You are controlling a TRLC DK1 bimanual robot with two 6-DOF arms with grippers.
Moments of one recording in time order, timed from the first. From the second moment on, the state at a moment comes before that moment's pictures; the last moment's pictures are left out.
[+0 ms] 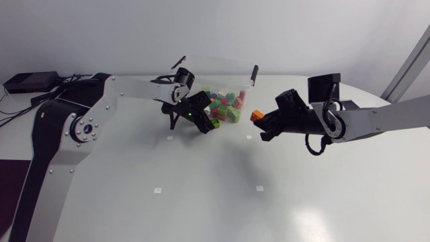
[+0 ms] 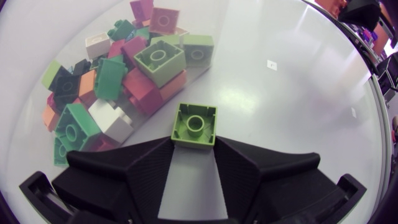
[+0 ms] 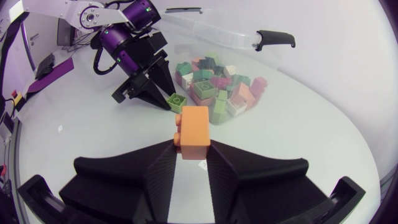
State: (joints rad) left arm -0.37 2.53 1.93 -0.42 0.46 0.67; right arm 0.18 1.75 0.86 0.25 -0.44 -0.33
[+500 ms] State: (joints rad) left arm -0.33 2.38 1.70 -0.40 0.53 0.67; right arm 0.18 1.73 0.99 0.25 -0.43 -0.22
